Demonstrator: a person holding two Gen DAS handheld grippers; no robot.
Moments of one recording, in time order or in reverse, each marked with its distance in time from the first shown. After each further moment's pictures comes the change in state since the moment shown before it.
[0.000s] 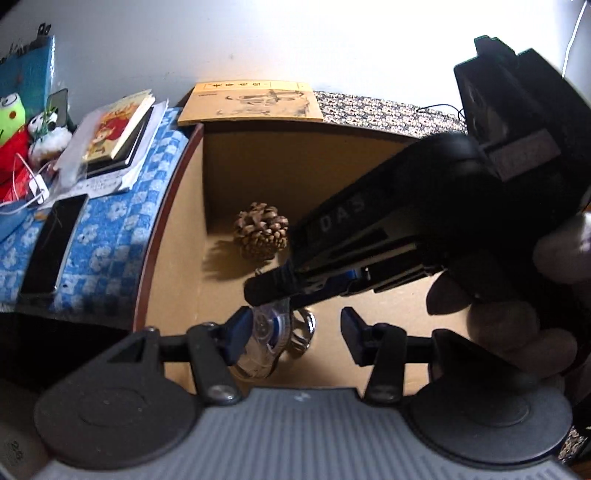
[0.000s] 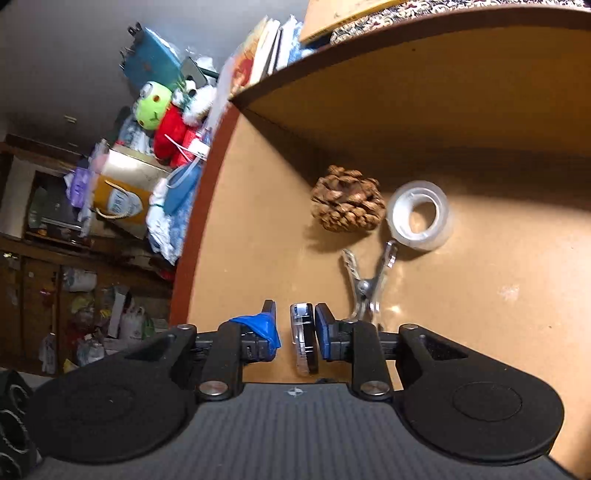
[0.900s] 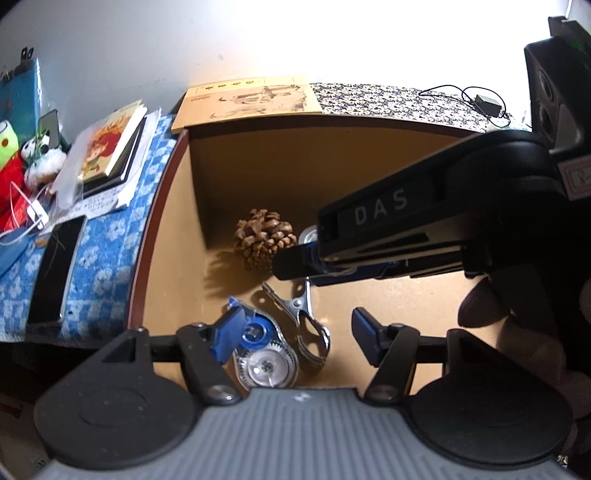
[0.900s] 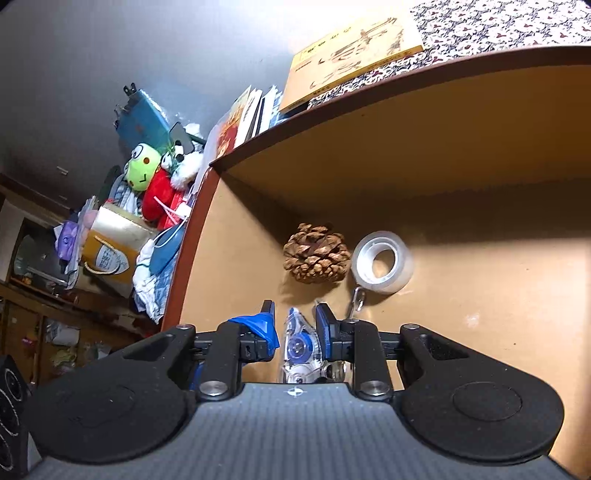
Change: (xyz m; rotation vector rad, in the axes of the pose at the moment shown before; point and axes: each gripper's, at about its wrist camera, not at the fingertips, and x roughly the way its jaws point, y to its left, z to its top) left arm 0.018 -0.006 0.014 0.083 0.022 0.048; right arm -0.017 -0.005 -0.012 0.012 -0.246 -0.082
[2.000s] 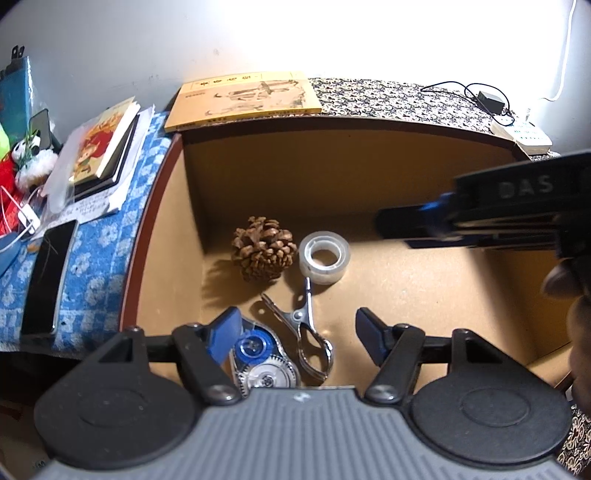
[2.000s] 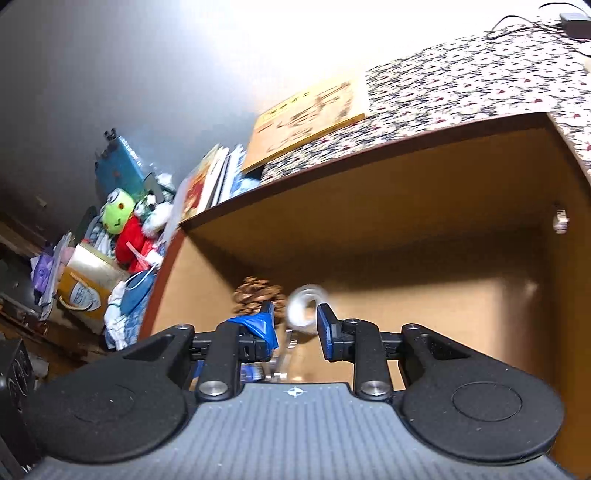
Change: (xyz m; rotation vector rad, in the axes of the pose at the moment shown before) left arm 0.013 0.007 0.013 0.005 0.024 -0.021; right arm -0.050 -0.026 0.002 -0.009 -0.172 -0.109
